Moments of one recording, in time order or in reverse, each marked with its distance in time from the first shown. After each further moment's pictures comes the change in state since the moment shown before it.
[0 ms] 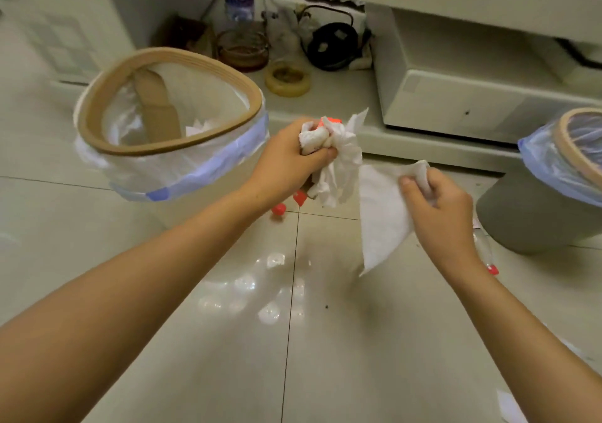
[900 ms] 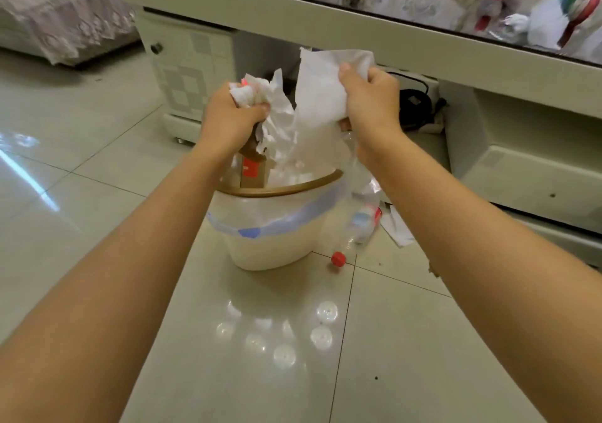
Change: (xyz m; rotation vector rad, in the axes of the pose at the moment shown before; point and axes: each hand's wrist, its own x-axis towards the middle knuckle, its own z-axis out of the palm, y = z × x) left_hand 0.023 0.001 -0.198 0.079 0.602 -0.190; right_hand 0.105 -0.229 0.147 0.579 -0.233 0.018
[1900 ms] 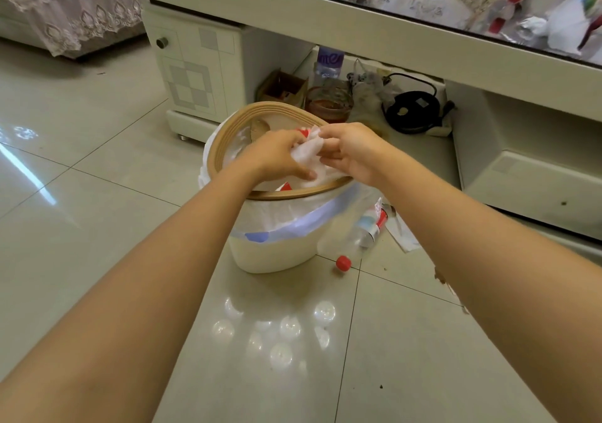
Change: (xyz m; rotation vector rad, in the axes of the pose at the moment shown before) left_hand 0.012 -0.035 0.036 0.585 -0.499 0.204; right_hand 0.023 0.059 0.011 -0.111 -0.399 0.383
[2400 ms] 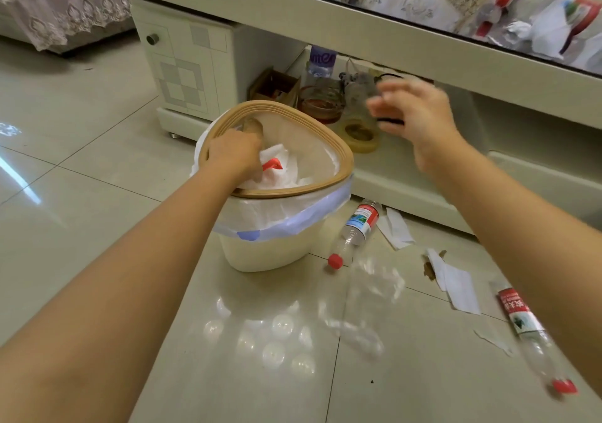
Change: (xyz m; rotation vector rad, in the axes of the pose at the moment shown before) left_hand -0.003 -0.023 -0.010 0.533 0.026 -0.257; right_hand -0.039 -0.022 -0.068 -0.041 0.287 -0.360
